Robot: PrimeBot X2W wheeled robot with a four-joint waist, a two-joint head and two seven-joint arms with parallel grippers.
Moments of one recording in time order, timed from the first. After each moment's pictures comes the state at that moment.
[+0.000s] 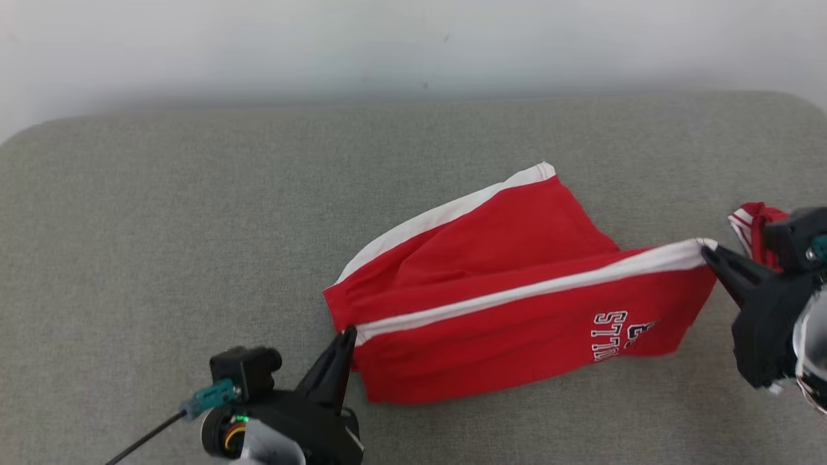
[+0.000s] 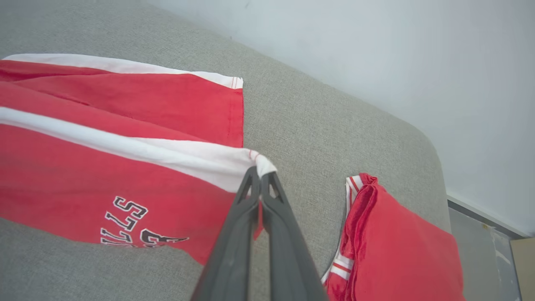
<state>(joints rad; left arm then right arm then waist) -0.24 0.22 -0.51 0.15 -0.80 0.04 -0.02 -0.28 -0.68 0.22 -0.11 0.45 0.13 0.60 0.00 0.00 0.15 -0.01</state>
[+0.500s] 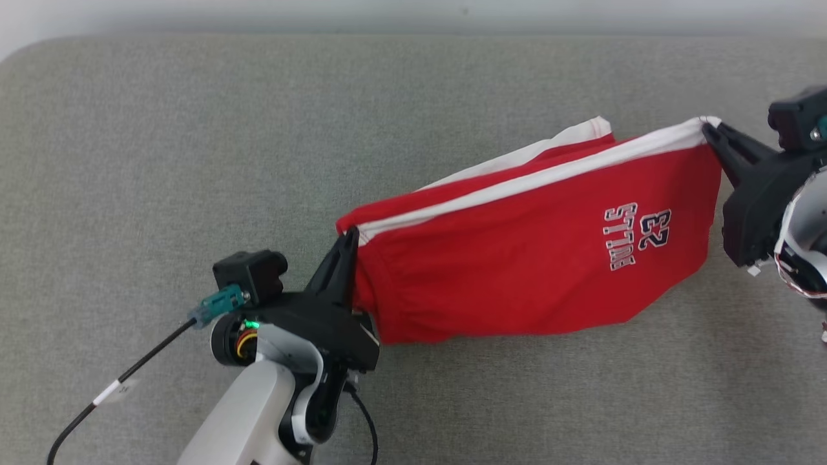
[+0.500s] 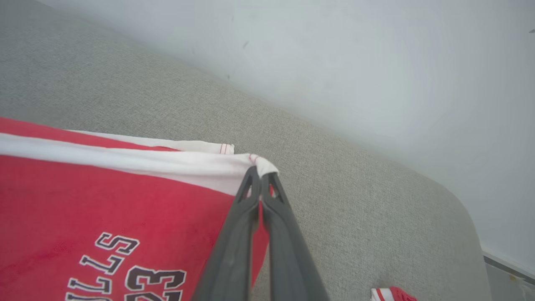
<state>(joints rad) -0.50 0.11 -0.48 0.31 -0.79 0.08 -0.05 -0.70 -0.62 0.37 0.25 0.43 0.13 0.41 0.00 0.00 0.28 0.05</state>
